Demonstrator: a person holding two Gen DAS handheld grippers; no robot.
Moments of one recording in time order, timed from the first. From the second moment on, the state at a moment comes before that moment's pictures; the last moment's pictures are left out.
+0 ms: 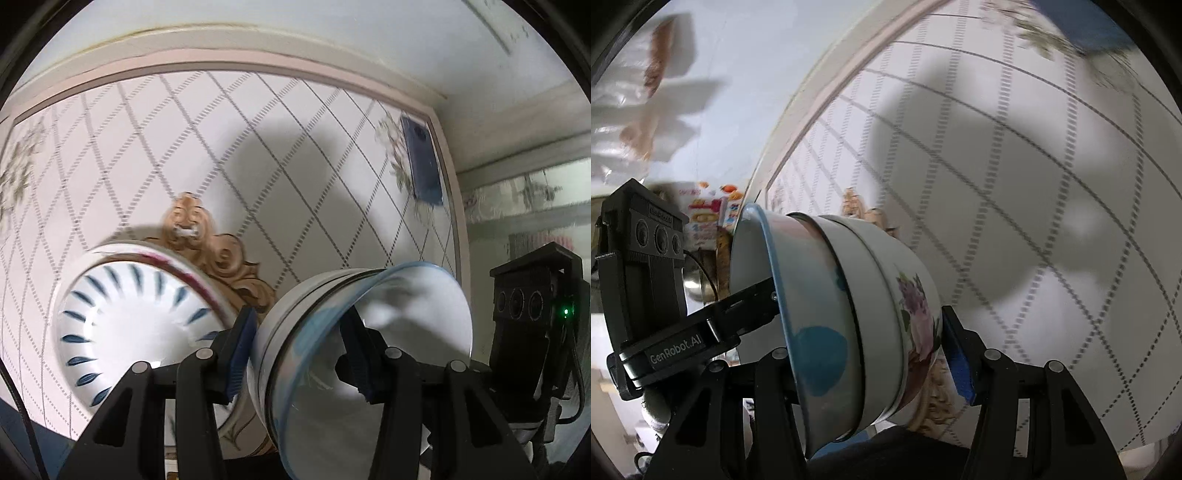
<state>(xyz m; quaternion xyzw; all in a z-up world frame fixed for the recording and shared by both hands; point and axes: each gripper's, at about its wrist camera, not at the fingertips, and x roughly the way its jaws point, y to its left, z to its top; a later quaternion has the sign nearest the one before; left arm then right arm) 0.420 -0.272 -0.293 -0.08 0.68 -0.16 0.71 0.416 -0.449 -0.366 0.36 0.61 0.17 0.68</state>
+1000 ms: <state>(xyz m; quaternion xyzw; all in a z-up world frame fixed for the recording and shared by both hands) 0.393 -0.116 -0.325 -0.18 0.67 -0.01 0.72 0.456 -0.287 -0.397 0.26 0.69 0.28 0.62</state>
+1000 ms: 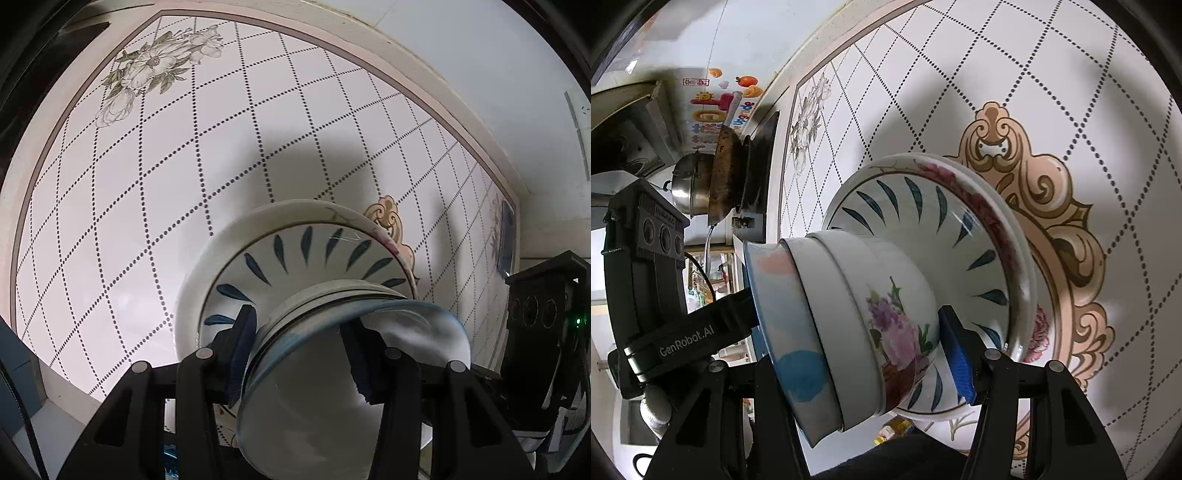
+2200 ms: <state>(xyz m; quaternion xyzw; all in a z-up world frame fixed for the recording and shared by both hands) 0.403 -0.120 -0.315 -0.14 0.66 0.00 0.74 0.462 -0.292 -0.397 0.25 0.68 0.26 0.64</state>
